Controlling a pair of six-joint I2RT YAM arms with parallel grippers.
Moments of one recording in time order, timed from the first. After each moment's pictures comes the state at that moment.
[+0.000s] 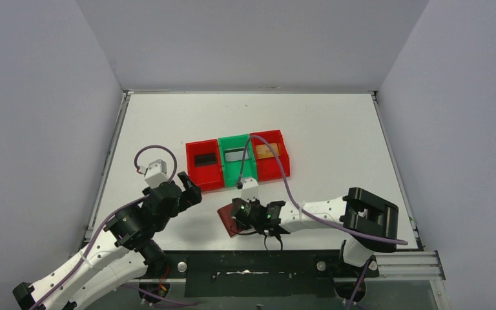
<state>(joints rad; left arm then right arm) -0.81 0.60 0.62 -0.75 -0.55 -0.99 1.28 1.61 0.82 -0.21 0.44 0.88</state>
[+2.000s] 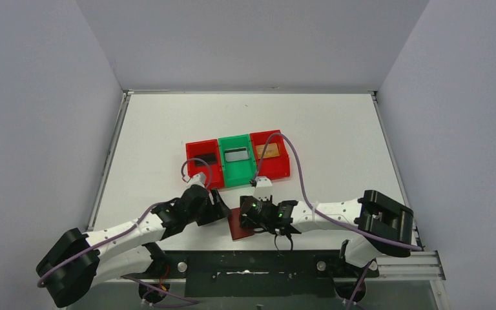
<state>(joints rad) -0.81 1.03 0.33 -0.11 -0.07 -1.05 1.22 1.51 0.75 -0.21 0.38 0.99</state>
